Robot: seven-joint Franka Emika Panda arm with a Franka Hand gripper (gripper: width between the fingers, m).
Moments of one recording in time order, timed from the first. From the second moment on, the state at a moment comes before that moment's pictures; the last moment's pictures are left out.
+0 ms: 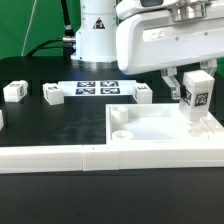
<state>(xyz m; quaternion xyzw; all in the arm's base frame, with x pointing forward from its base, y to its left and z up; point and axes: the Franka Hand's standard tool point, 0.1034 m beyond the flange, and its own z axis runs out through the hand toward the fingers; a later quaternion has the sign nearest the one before) 0.629 0.108 0.087 -0.98 -0.13 -0.14 0.05</state>
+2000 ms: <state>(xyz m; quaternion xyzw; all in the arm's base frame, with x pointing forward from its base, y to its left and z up) 0.616 0.118 0.066 -0.97 -0.13 -0.22 0.04</state>
